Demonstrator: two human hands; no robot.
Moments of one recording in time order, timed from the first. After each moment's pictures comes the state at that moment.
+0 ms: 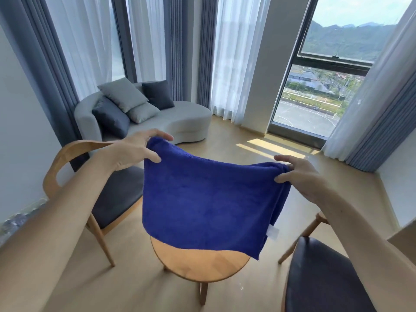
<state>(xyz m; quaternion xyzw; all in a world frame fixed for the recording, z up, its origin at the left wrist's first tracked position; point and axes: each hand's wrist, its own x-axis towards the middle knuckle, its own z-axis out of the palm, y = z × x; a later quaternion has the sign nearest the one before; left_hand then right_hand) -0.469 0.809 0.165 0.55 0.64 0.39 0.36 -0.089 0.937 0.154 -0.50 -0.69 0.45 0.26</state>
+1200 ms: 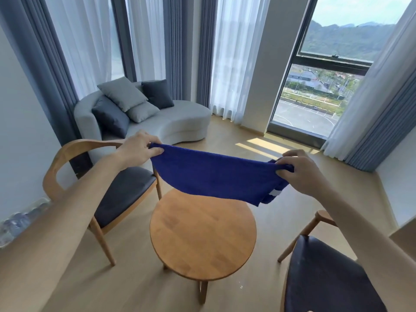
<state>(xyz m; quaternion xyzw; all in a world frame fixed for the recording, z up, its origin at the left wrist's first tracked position) -0.463 0.810 0.154 0.59 0.75 0.28 0.11 -0.080 0.941 0.150 -0.45 -0.86 0.11 0.20</state>
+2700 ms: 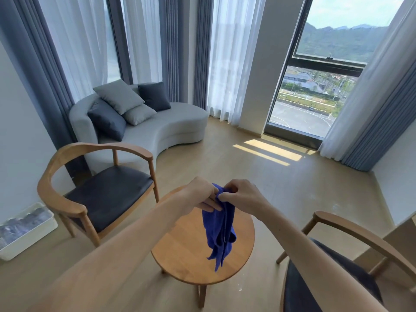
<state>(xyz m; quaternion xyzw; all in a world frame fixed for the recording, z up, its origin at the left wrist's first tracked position) -0.316 0.843 0.098 0.39 0.69 0.36 0.50 -0.172 0.892 0.104 -0.45 -0.81 0.35 0.15</state>
